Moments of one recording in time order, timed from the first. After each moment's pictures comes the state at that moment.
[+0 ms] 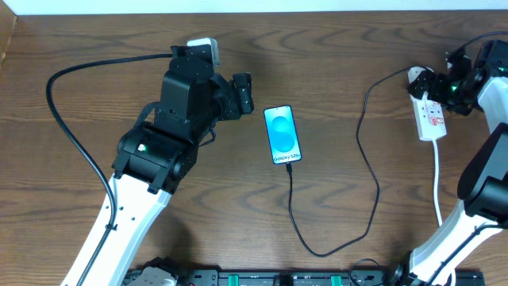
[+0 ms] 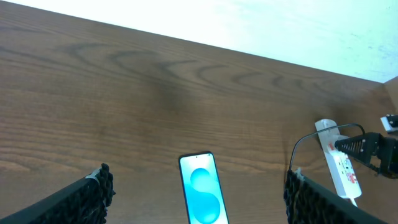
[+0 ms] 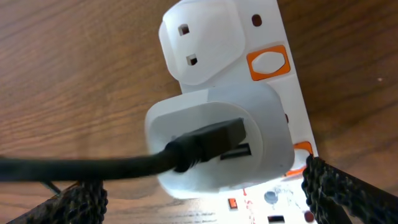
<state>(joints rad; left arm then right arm) -0.42 1.26 1.33 -0.67 -0.06 -0.47 -0.38 2.09 1.55 -0.68 -0.37 -0.03</state>
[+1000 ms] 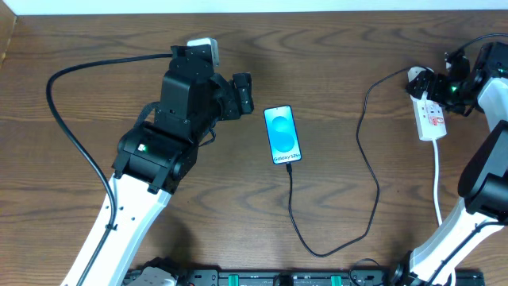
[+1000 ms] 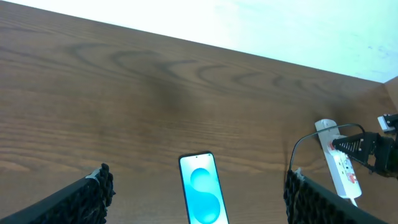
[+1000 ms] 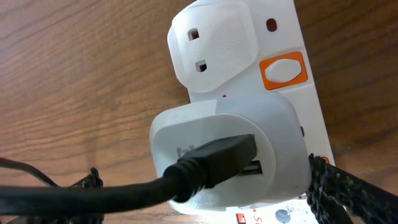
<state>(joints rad) -0.42 1.26 1.33 -0.67 -0.06 -0.47 -0.38 2.12 1.56 -0.66 -0.43 -0.04</state>
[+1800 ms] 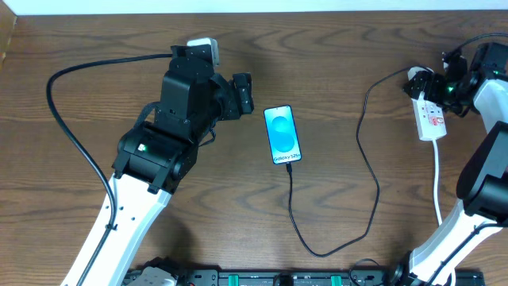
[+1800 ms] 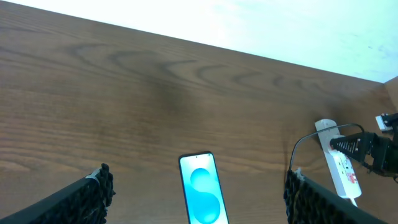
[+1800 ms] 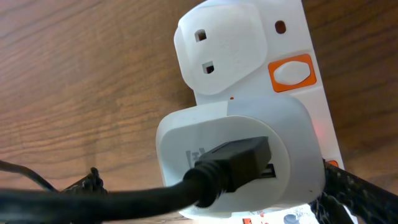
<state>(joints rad) -0.42 1.26 1.33 -0.67 -0.06 -0.47 -0.36 2.10 1.51 -0.61 -0.42 -0.03</state>
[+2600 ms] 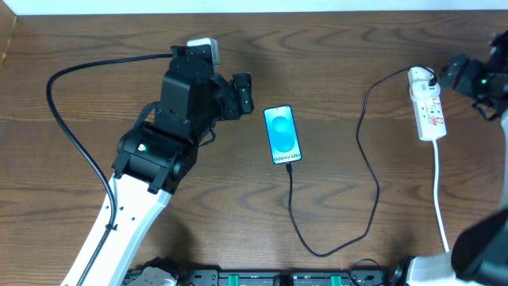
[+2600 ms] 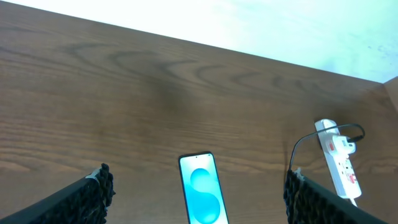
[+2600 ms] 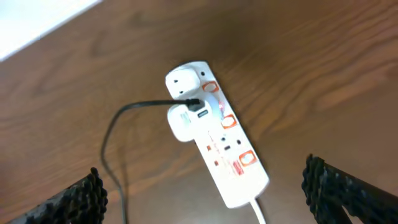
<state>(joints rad) -0.42 1.26 1.33 -0.67 -0.06 -0.47 -0.37 1.62 1.48 -0.77 -0.14 0.14</state>
